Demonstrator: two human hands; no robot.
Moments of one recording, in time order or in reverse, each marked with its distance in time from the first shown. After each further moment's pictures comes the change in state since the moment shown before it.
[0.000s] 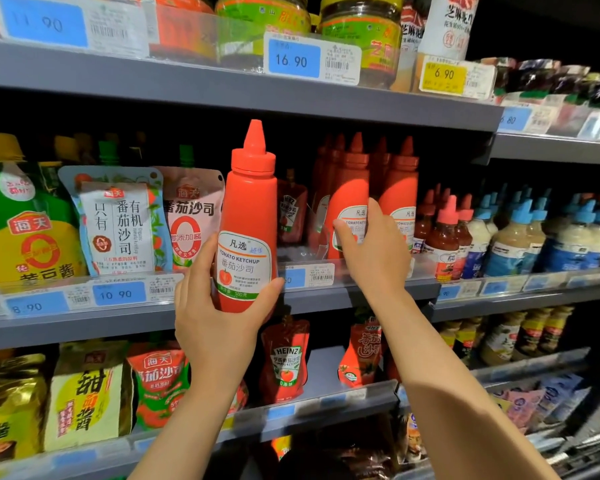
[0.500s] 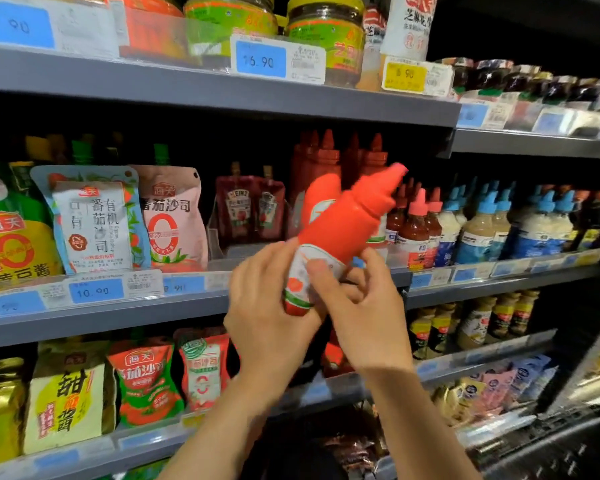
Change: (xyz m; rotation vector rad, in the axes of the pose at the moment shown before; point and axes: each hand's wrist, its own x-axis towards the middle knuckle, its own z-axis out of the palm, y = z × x) left_hand -0.036 0.038 0.050 0.157 -0.026 0.344; right_hand -0.103 -0.033 -0.096 0.965 -0.290 0.234
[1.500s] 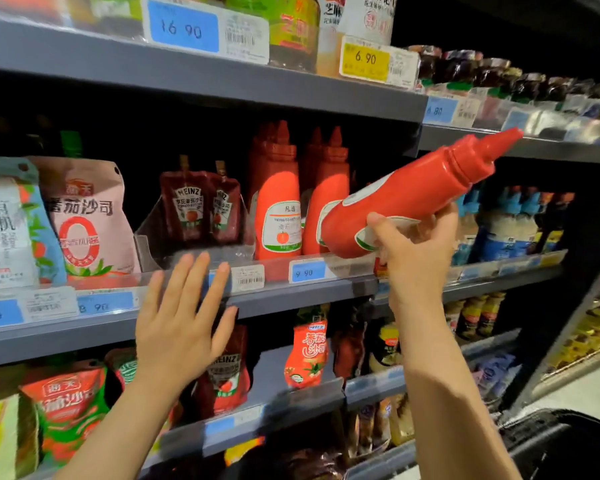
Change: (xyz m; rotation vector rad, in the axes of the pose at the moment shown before) left_hand 0.002 -0.115 0.028 0.717 -0.075 0.617; right_hand 0.099 0.016 -0.080 0.099 0.418 -0.262
